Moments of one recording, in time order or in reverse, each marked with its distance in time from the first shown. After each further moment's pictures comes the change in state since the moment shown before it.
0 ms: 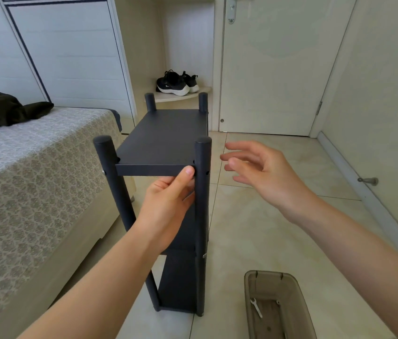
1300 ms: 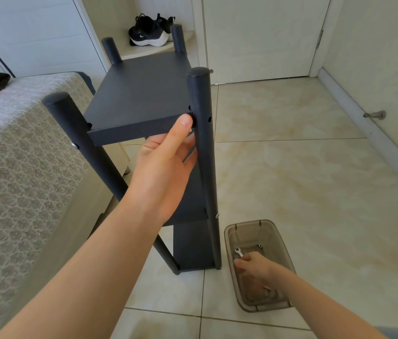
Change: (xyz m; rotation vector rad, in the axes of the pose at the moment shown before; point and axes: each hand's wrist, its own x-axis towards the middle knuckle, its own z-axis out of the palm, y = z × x) left_hand 0.000 -0.015 0.015 -0.027 -0.147 -0.030; right_hand -0.151 0.317 0.105 -0.089 -0.463 1.058
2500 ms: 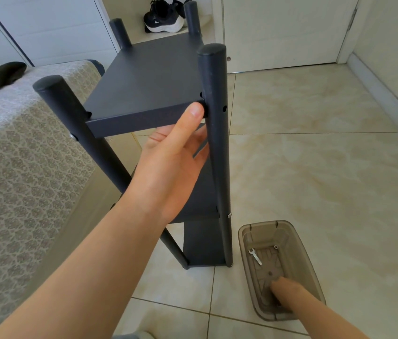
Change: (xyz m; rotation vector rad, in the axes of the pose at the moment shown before) left_hand 0.002 0.000 -0.004 0.038 -0.095 0.008; right_hand 0.029 0.057 0.008 -1.049 -0.117 0.049
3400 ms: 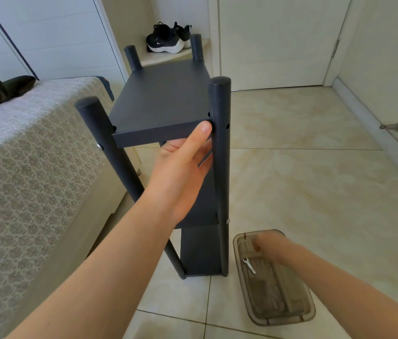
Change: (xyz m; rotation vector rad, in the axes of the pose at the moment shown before) left_hand 0.002 -0.002 0.001 -0.026 0.100 -0.044; right_hand -0.063 -0.003 -0.128 0.003 0.344 -0.120
